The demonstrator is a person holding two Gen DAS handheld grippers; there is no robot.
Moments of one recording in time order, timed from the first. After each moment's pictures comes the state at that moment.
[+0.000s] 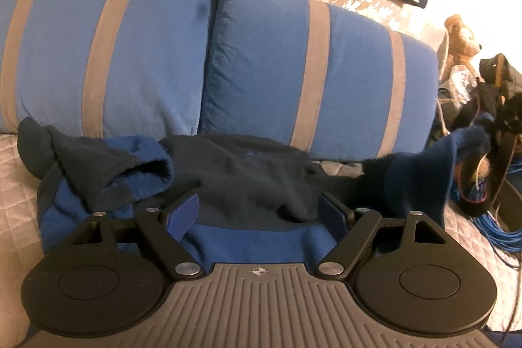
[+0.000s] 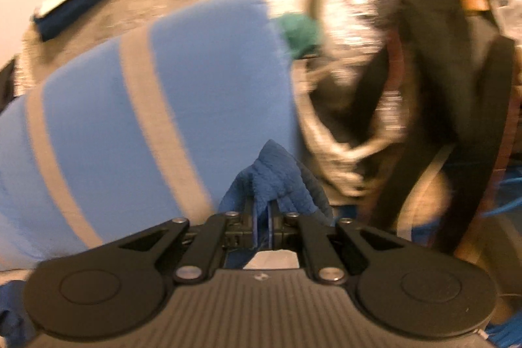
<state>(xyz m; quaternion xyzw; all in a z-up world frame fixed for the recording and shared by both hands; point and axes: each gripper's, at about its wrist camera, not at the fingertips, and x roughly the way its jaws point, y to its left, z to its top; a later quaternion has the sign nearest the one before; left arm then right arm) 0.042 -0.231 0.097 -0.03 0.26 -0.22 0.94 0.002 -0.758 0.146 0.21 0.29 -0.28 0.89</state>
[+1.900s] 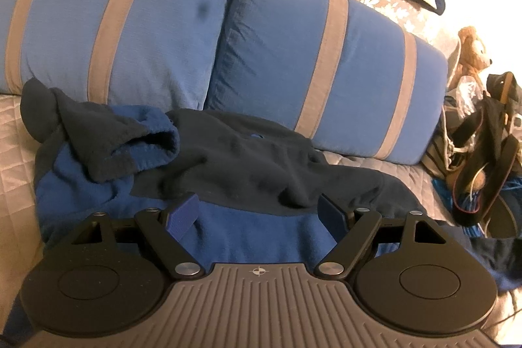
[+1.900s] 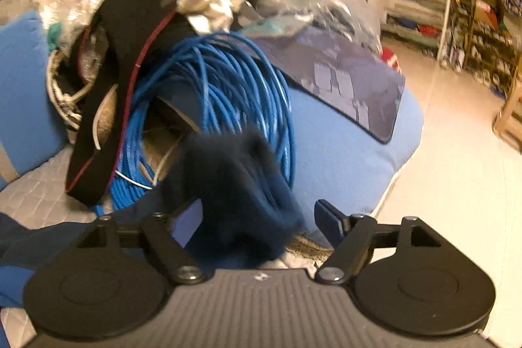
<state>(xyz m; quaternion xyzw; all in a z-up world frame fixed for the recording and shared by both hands) 0.050 -0.218 0.089 -0.07 0.31 -0.21 0.93 -0.307 -0.773 0.068 0.19 0.27 -0.51 0.79</state>
